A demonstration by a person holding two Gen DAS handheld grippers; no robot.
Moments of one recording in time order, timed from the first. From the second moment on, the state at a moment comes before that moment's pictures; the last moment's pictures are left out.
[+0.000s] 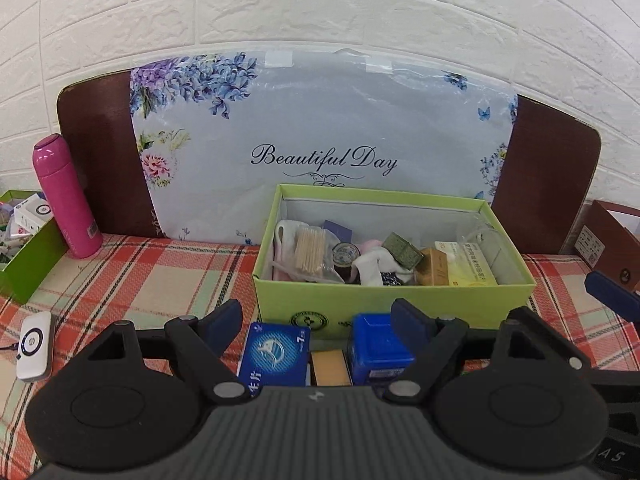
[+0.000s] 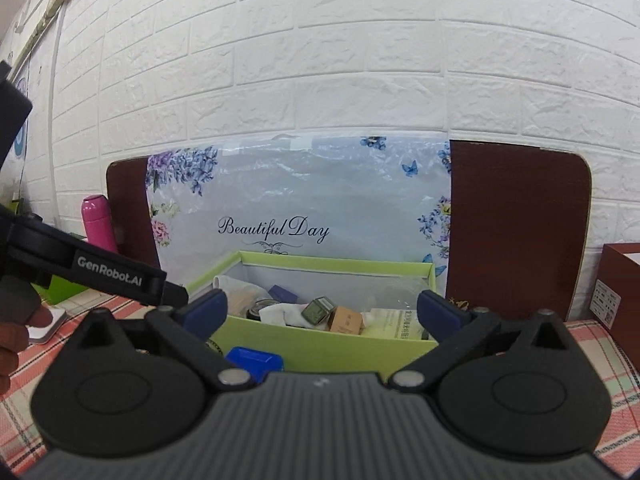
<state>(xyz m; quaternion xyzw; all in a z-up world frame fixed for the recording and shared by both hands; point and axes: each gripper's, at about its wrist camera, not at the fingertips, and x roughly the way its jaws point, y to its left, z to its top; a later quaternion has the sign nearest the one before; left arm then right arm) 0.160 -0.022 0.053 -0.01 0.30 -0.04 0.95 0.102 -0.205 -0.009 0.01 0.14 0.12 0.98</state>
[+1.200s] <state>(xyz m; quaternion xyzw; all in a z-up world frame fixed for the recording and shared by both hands) 0.119 0.015 -0.050 -0.04 0.38 -0.02 0.92 0.032 -0.200 -0.093 0.03 0.28 0.10 0.95</state>
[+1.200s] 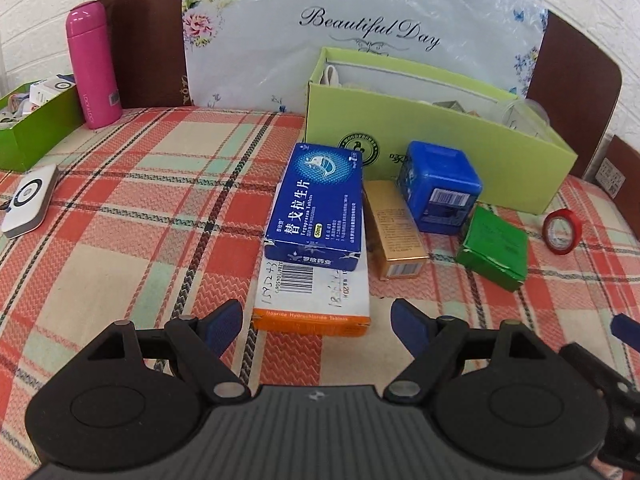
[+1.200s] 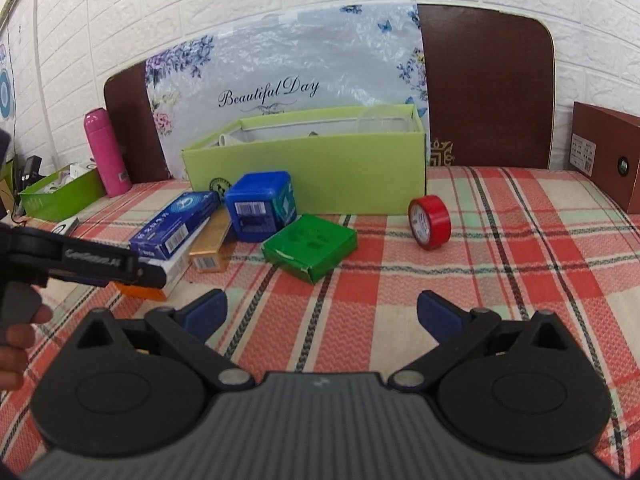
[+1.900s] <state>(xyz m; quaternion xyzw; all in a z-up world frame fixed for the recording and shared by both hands) 0.069 0.020 -0.040 0.01 0.37 -0.07 0.93 0.058 -0.169 -0.094 -0.01 0.30 0.12 0.95</state>
